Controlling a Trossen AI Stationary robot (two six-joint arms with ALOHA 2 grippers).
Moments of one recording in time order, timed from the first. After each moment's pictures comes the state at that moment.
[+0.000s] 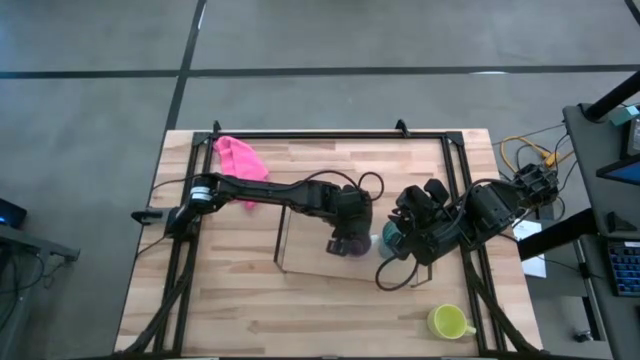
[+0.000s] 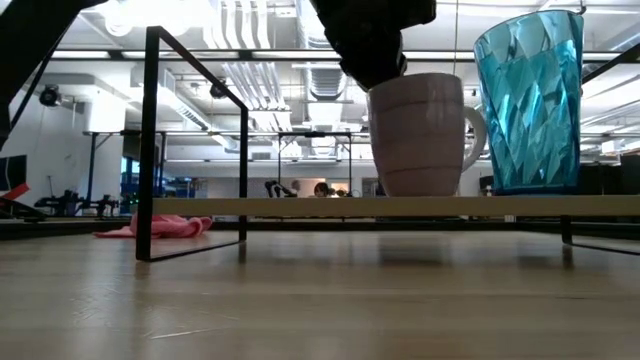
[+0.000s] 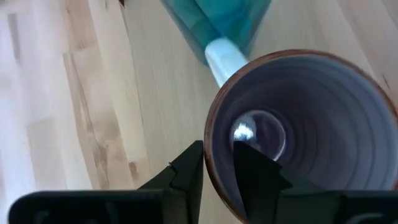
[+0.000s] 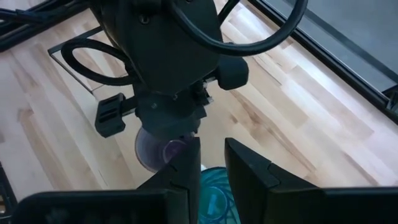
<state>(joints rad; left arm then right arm) -0.05 2.11 1.99 -0.85 0.01 0.29 0.51 1.56 1.90 -1.55 0.63 1.05</state>
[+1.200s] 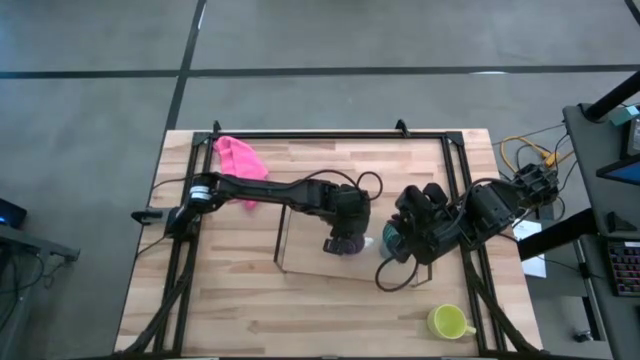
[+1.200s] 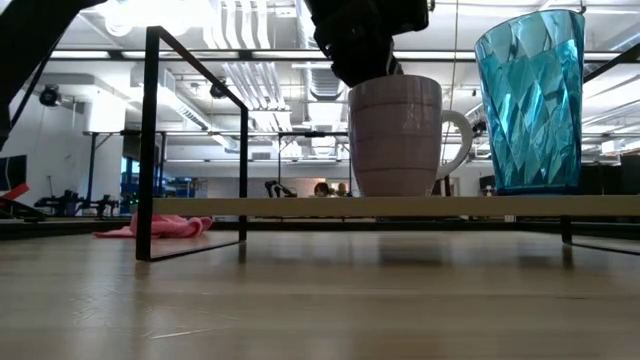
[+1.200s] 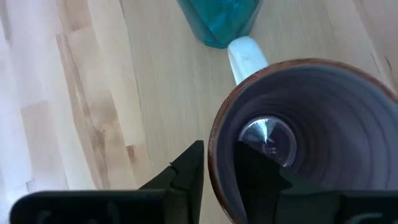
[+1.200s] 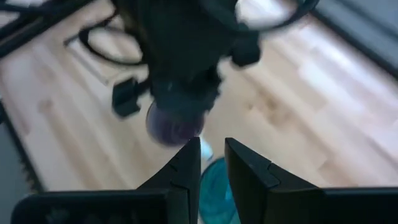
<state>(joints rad) -0.04 2.10 1.98 -0.90 0.00 0.30 0.51 1.55 1.90 -1.53 0.56 1.08</state>
